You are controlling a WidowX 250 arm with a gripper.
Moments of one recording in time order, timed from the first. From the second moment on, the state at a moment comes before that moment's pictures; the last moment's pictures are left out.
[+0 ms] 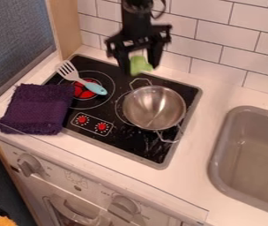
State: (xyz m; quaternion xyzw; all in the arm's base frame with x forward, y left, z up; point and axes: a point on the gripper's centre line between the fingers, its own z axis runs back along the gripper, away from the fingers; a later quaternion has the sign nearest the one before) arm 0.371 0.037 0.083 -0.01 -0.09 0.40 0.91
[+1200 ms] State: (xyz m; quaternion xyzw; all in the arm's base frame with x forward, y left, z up) arm 0.405 0.086 0.023 0.00 -0.02 0.39 0.92
